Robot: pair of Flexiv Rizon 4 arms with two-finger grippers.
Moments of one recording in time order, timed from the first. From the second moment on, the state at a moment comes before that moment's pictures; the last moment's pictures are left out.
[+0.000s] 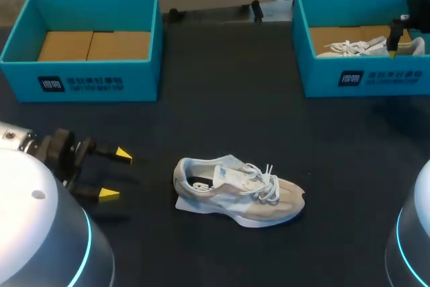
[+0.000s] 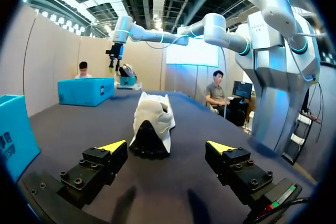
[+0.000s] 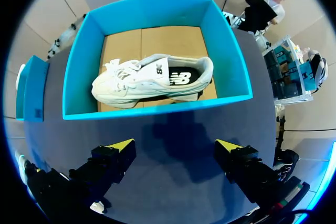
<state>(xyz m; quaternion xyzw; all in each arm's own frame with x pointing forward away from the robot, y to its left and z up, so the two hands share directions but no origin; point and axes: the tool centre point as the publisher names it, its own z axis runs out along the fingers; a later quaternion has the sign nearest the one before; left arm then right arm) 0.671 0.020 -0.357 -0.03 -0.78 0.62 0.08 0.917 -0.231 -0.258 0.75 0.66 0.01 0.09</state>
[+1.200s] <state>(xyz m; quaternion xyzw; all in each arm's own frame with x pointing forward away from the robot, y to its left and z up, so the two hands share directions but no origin) 0.683 -0.040 -0.388 0.00 -0.76 0.64 0.12 0.918 -0.231 -0.258 0.75 0.66 0.01 0.09</state>
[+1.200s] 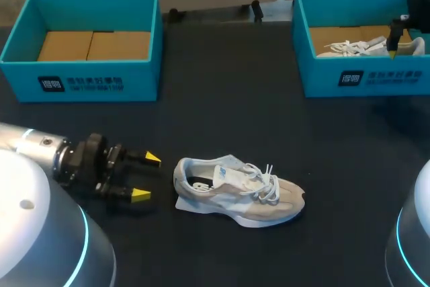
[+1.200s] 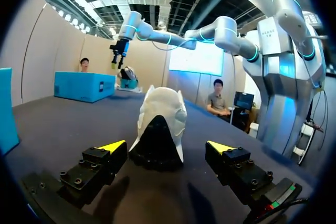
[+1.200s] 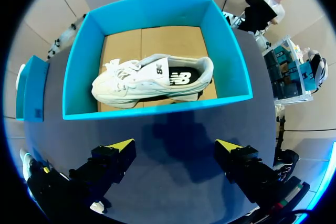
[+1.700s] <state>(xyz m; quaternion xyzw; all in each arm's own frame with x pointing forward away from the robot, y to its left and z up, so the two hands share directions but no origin) 0.683 -0.053 -0.389 0.00 -0.76 0.64 0.11 0.918 -0.231 -0.258 0.75 0.66 0.01 0.09</state>
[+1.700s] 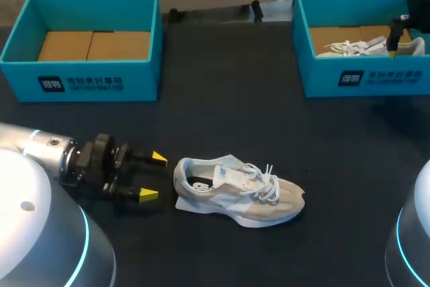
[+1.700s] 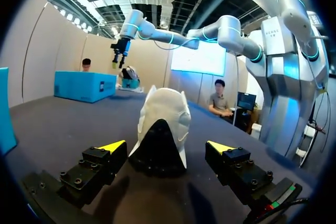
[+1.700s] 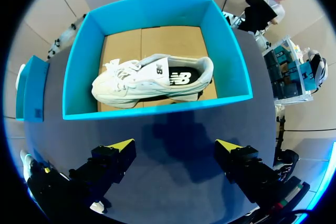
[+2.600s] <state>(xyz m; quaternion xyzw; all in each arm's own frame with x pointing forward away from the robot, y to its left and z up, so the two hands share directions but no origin) 0.683 -0.091 -0.408 -0.01 -0.77 0.63 0.12 0.918 -0.231 -0.258 0.75 0.66 0.01 0.09</state>
